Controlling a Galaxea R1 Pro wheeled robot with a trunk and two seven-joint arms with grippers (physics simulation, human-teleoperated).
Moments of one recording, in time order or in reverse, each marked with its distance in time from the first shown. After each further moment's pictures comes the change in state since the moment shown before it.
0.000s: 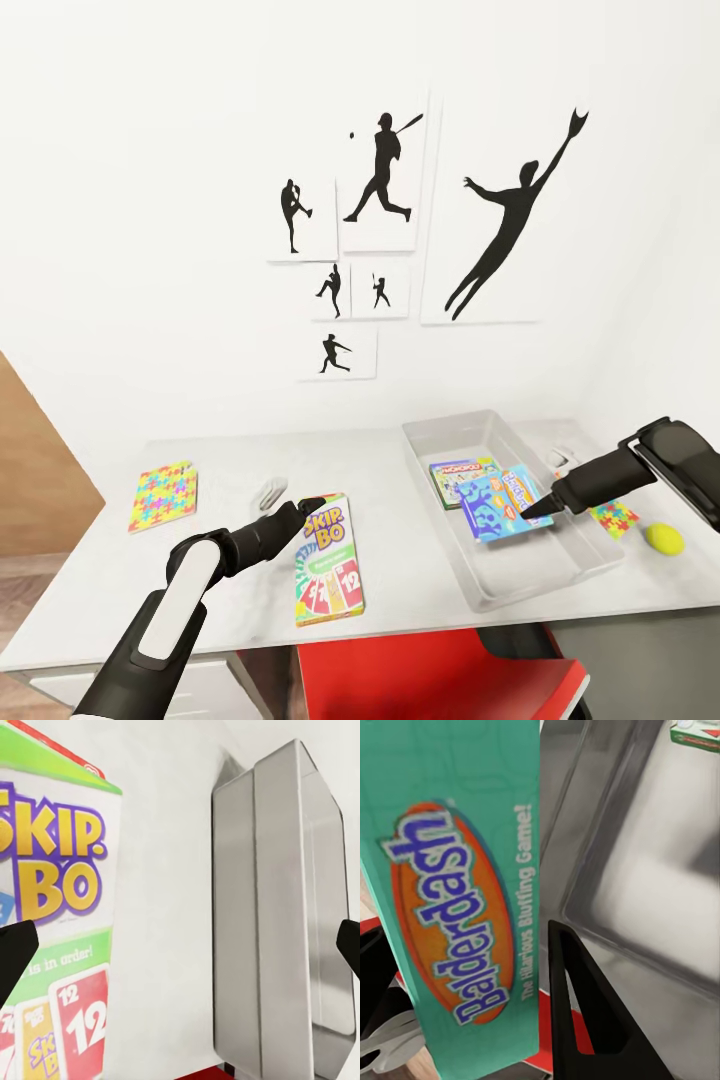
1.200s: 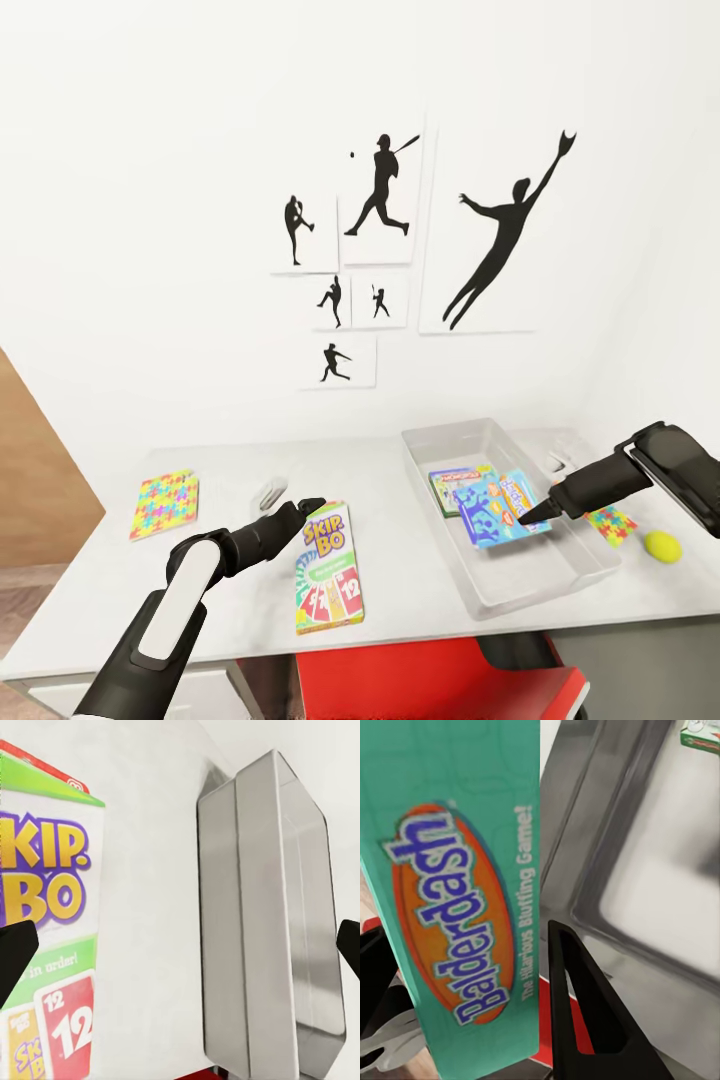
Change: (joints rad) left arm 0.000 0.000 0.000 0.000 0.000 0.000 0.000; right arm 0.012 0.008 0.009 0.000 0.000 0.007 0.001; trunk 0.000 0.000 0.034
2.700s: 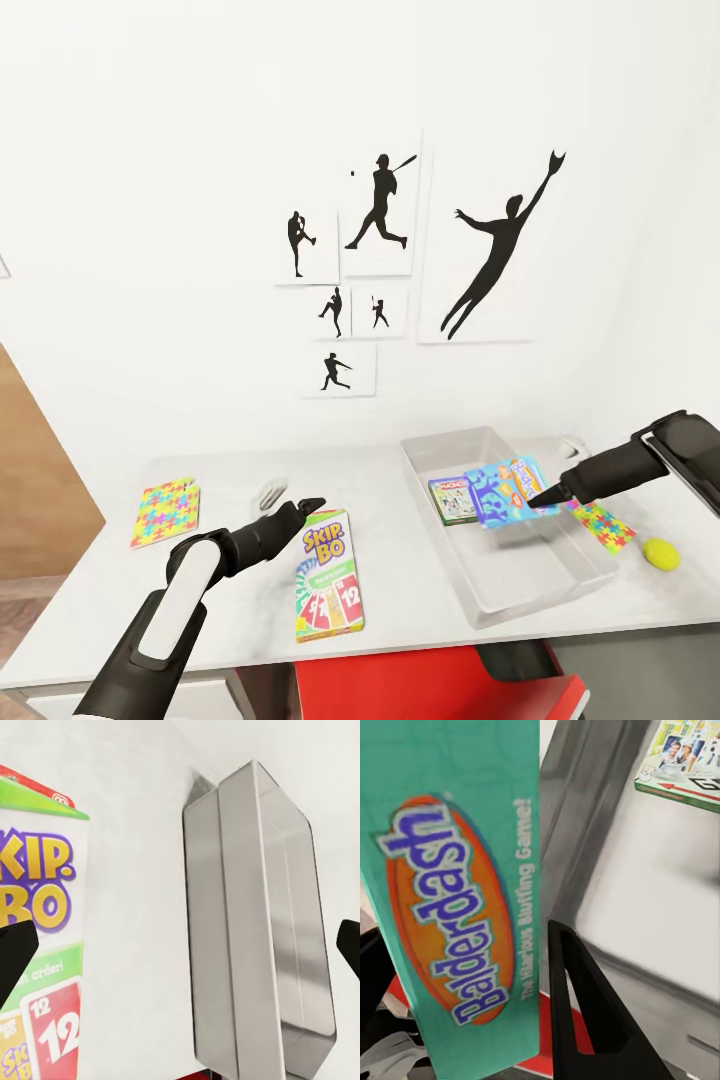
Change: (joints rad) left arm 0.000 0.000 0.000 0.000 0.000 0.000 0.001; right arm -0.014 -0.017 -0.074 -0.006 0.040 0.011 0.001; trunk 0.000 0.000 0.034
